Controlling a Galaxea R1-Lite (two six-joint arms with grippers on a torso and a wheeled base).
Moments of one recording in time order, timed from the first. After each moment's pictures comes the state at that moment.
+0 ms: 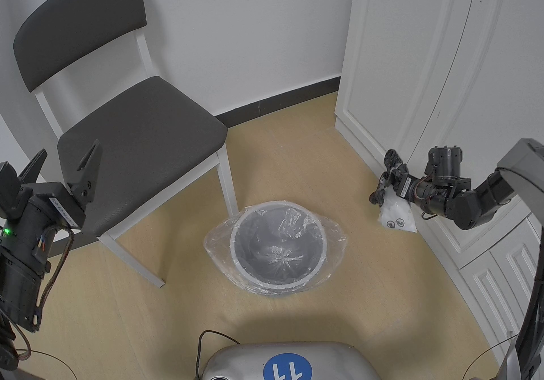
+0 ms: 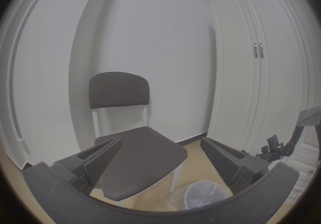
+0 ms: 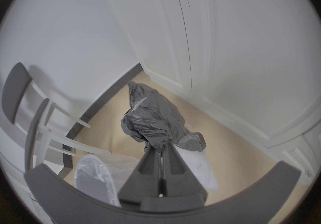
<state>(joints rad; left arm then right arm) -0.63 1.19 -0.28 -1.22 0.63 0.11 0.15 2.18 -1.10 -0.64 -0.10 0.44</state>
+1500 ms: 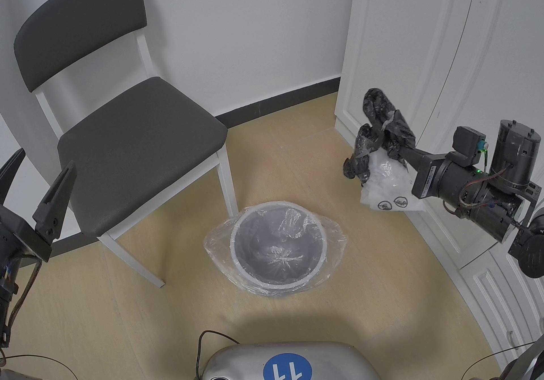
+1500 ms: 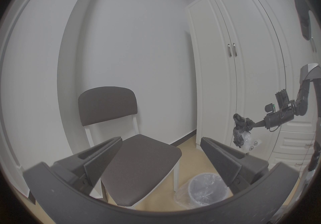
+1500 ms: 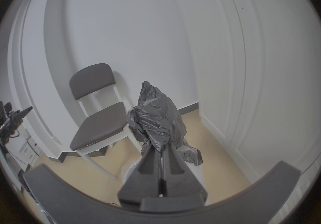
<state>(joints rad) -0.62 0.94 -0.25 -1.00 0.43 0.26 0.47 1.56 -0.67 -0.86 -0.10 0.14</state>
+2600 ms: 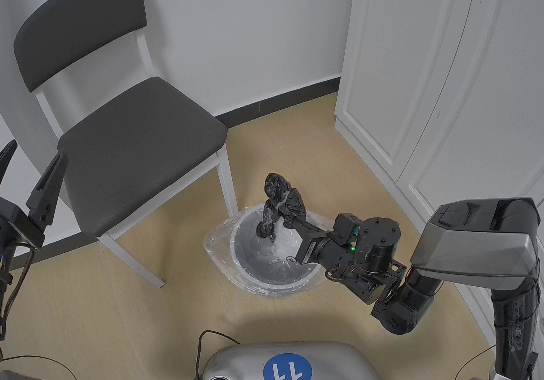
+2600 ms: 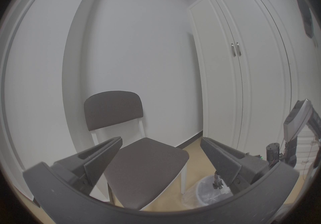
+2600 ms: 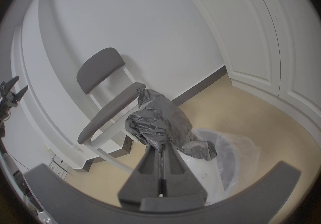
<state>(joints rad) -0.57 0.94 -0.27 -1.01 0.43 0.28 0.68 2.35 -0.78 -1.55 -0.10 0.40</state>
